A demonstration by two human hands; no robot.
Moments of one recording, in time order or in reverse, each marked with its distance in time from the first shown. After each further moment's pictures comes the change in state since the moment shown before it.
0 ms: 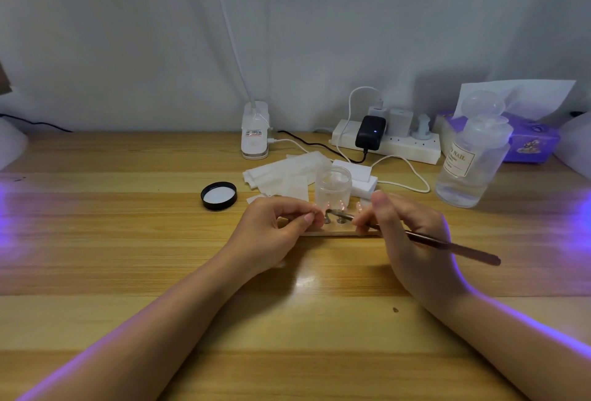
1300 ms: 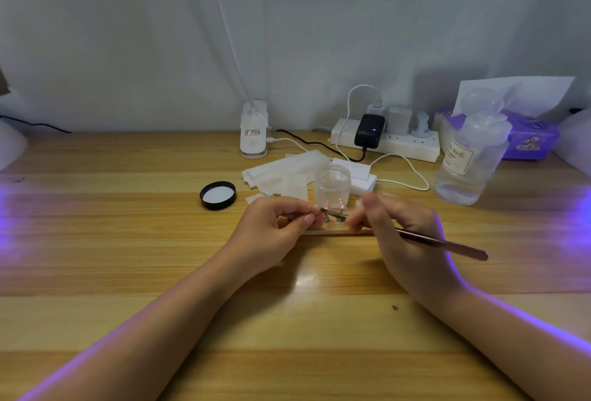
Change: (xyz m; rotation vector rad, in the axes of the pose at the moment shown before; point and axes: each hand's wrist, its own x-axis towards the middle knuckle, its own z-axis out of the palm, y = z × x) left_hand 0.000 0.000 0.000 0.002 -0.020 0.006; right_hand 0.001 -0.001 0.002 -0.010 -0.027 -0.012
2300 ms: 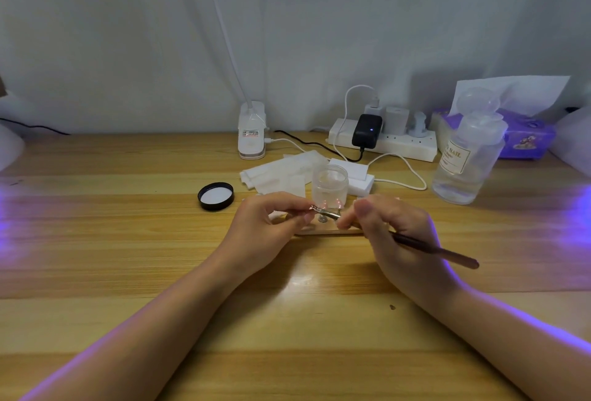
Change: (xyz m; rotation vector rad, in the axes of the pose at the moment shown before) left_hand 0.000 0.002 -0.001 -0.006 0.084 0.006; right_hand -0.001 -0.002 0.001 0.028 -0.052 -0.025
